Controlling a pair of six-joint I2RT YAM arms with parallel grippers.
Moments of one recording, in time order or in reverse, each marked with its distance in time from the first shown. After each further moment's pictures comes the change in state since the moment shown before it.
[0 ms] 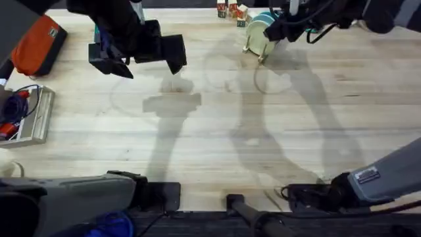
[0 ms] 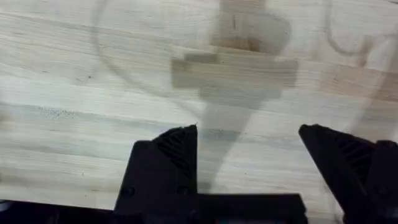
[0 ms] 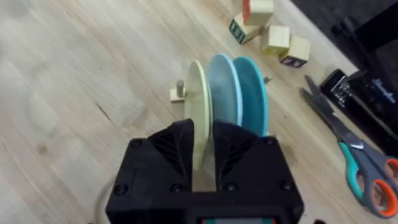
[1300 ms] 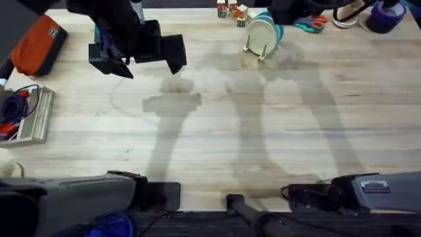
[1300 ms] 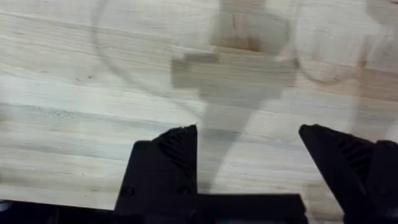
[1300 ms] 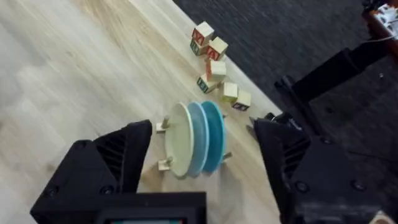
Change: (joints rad) left arm 0.000 0.000 0.000 0.000 0.000 0.000; right arm 0.000 -0.252 0.000 -0.005 0.000 0.002
